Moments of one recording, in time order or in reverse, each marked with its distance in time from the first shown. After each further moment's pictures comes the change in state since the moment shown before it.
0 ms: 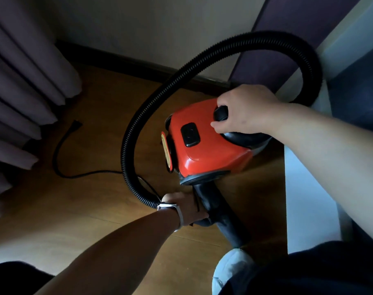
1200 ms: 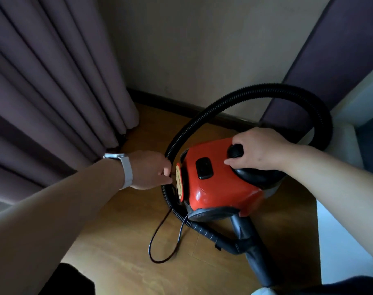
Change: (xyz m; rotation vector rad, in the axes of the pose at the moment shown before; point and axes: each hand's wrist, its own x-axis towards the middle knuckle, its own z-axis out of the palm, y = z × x) left_hand -0.162 -0.131 -0.190 0.025 0.215 -0.090; right_hand -0.002 -0.052 -0.034 0.137 -0.087 -0.046
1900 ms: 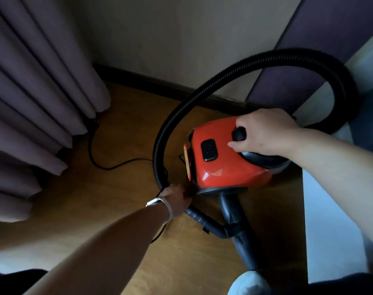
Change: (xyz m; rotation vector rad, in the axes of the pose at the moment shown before) left_hand 0.113 0.074 0.195 -0.430 -0.033 -0.209; right_hand -0.003 0.041 0.021 -0.179 0.054 0.099
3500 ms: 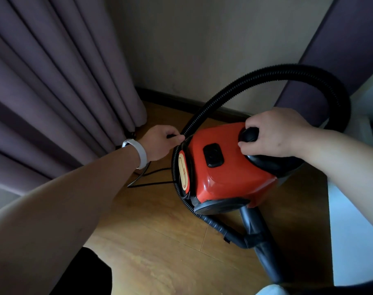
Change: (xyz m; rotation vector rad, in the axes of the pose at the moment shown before) left_hand -0.071 -0.006 -0.210 -0.313 0.419 0.173; right_hand -0.011 -0.037 -0.056 0.227 0.103 -0.054
